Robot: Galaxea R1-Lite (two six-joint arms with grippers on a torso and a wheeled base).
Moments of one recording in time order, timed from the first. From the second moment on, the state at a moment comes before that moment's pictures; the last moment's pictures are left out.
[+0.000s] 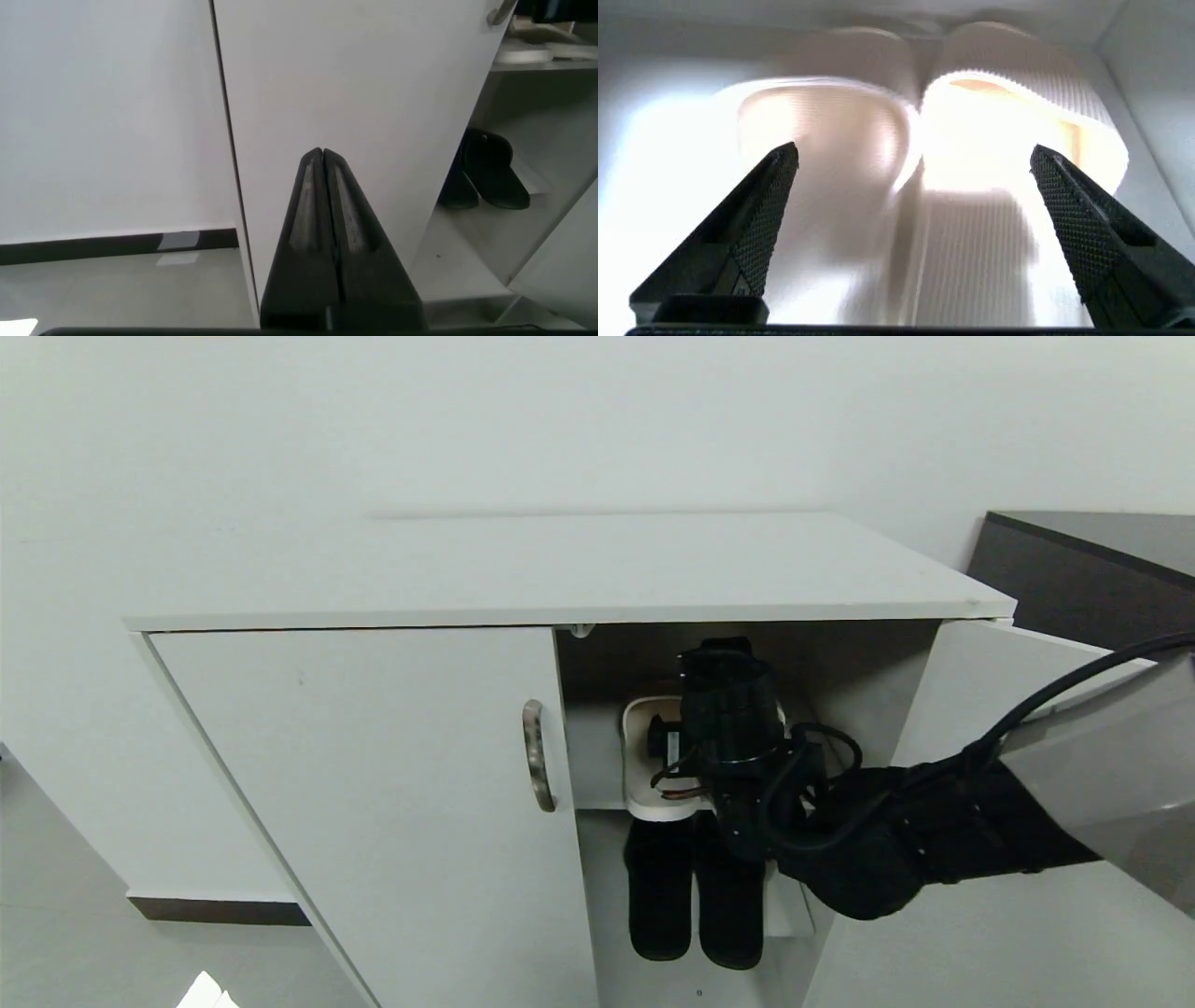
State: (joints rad) left arm 0.00 0.00 0.00 0.00 -0.07 0.00; right arm 0.82 2.10 -1.26 -0.58 -0.71 0.21
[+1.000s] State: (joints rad) left arm 0.00 0.00 0.00 0.00 -0.07 0.00; right arm 0.93 1.73 -0.66 -0.87 -0.35 0.26
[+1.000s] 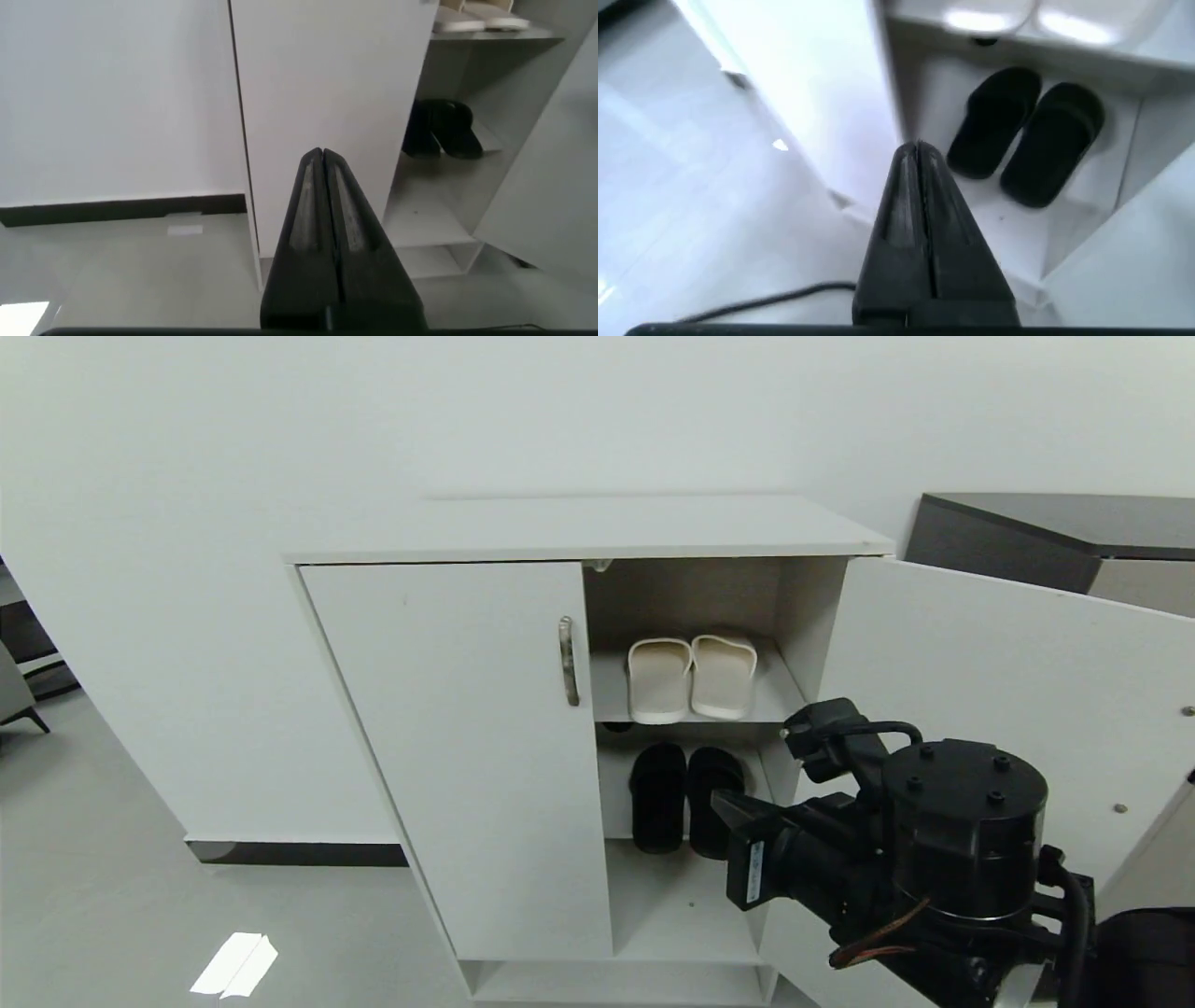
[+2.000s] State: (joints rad) left arm 0.00 0.00 0.00 0.00 -0.07 0.00; right arm 0.89 1.73 -0.49 -1.12 -0.20 0.19
